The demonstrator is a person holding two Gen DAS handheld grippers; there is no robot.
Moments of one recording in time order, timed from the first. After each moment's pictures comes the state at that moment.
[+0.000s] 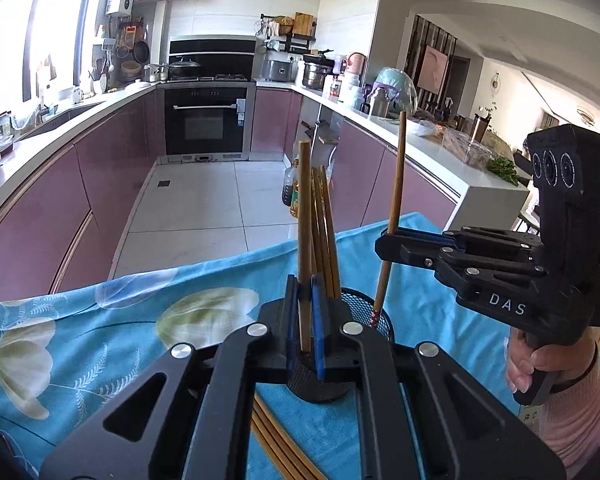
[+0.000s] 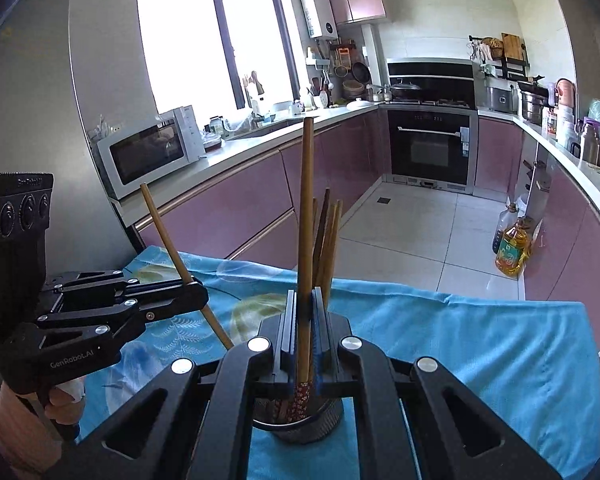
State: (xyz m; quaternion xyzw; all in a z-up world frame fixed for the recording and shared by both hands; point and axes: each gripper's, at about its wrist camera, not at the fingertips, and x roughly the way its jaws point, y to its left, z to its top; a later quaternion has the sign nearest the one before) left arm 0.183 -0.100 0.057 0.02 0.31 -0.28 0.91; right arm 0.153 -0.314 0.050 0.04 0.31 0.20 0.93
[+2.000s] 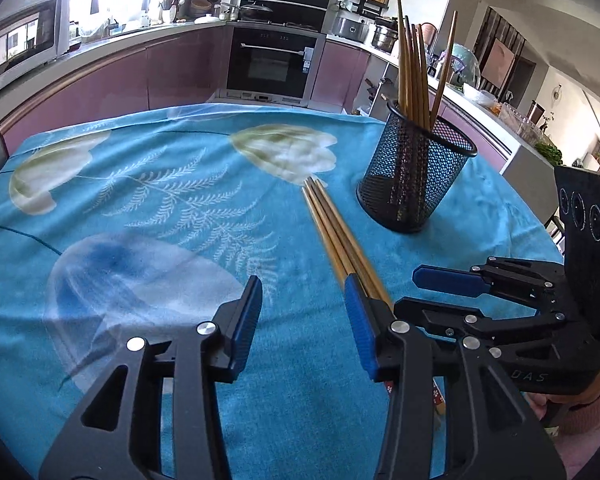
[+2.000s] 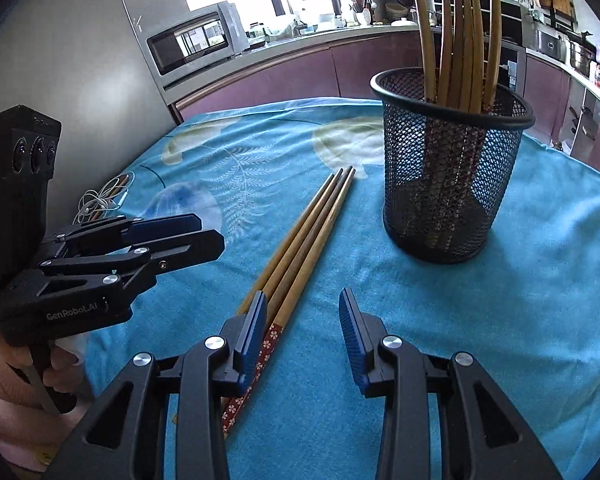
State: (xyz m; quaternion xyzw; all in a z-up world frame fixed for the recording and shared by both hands) left arm 0.097 -0.012 -0.085 -0.03 0.40 -0.17 0.90; right arm 0.068 -0.231 -0.071 0.01 0.42 0.26 0.87
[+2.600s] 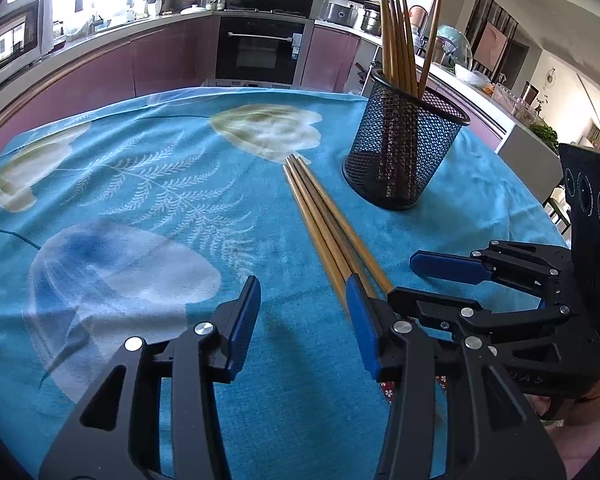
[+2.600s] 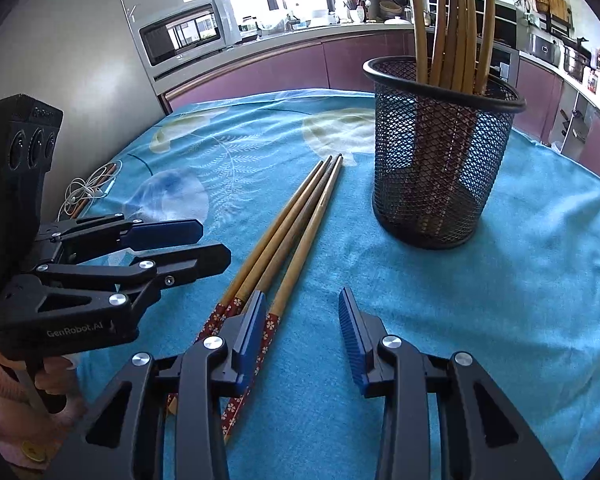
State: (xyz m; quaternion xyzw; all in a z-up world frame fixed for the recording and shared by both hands) left arm 0.100 -0.031 -0.099 -0.01 0.42 -0.19 0.89; right arm 0.067 -0.233 -0.076 -0.01 0.43 0.24 0.87
